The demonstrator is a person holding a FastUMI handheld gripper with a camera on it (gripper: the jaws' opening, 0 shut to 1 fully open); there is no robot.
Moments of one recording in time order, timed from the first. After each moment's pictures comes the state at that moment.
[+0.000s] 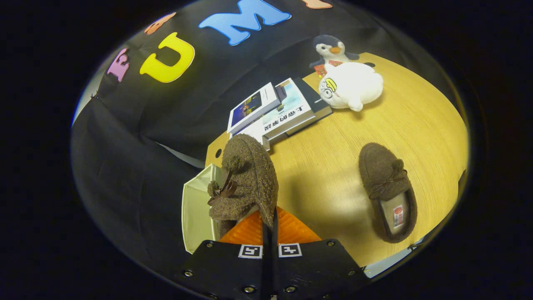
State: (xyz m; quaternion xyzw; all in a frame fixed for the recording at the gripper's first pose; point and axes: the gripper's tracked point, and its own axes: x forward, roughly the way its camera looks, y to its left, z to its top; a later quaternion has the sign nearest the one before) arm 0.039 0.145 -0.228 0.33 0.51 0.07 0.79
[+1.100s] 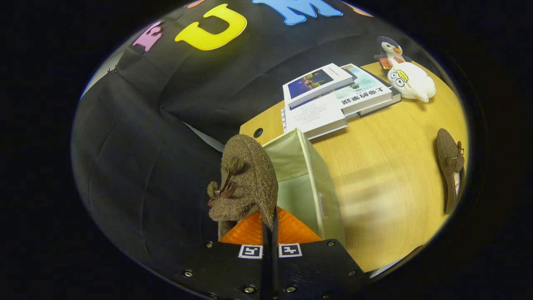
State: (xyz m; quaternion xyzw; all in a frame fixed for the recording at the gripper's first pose) arm 0.053 0.346 -0.230 0.30 0.51 0.13 0.79
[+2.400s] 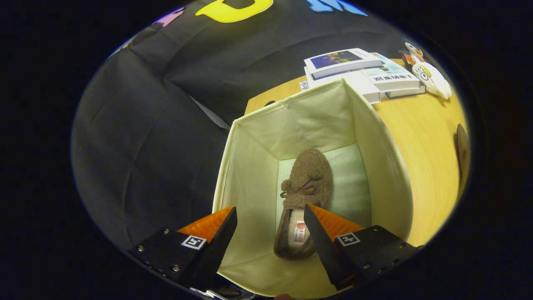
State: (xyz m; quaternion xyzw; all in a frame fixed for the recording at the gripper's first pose) arm 0.032 0.410 -0.265 0.25 0.53 0.18 0.79
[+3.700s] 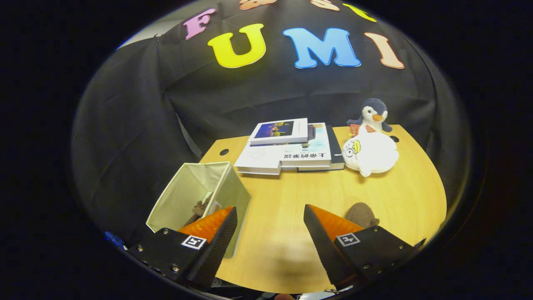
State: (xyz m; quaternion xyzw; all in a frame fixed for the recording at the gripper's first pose) arm 0.038 0.120 -0.207 0.10 0.41 0.13 0.90
